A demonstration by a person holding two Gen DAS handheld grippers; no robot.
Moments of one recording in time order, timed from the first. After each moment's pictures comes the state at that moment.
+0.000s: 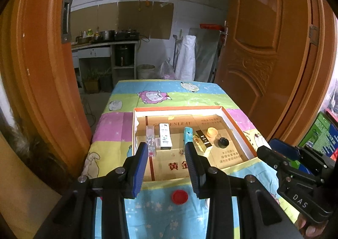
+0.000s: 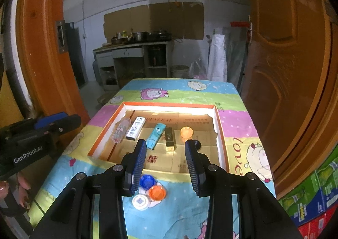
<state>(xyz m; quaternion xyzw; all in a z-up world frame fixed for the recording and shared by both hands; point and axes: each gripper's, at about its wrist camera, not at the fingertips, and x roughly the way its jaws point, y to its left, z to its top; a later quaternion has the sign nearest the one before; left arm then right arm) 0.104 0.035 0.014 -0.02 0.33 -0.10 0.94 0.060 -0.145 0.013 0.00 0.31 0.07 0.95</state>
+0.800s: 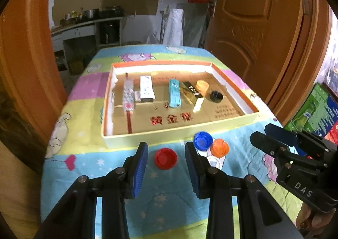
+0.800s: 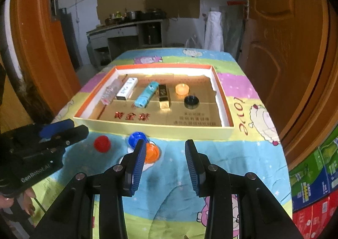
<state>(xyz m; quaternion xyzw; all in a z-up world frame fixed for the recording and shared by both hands) 0.099 0.008 -0.070 0.00 0.40 -0.14 0.91 0.049 -0.152 -0.055 0.00 0.38 0.06 0.92</state>
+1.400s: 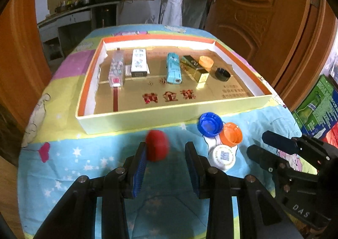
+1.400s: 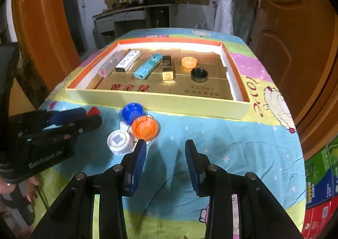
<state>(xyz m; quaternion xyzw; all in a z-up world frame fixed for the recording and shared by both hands) 0.115 -0.001 -0.113 0.00 0.44 -0.15 0.88 0.057 -0.152 -0.103 -0.02 0.42 0.09 0.90</state>
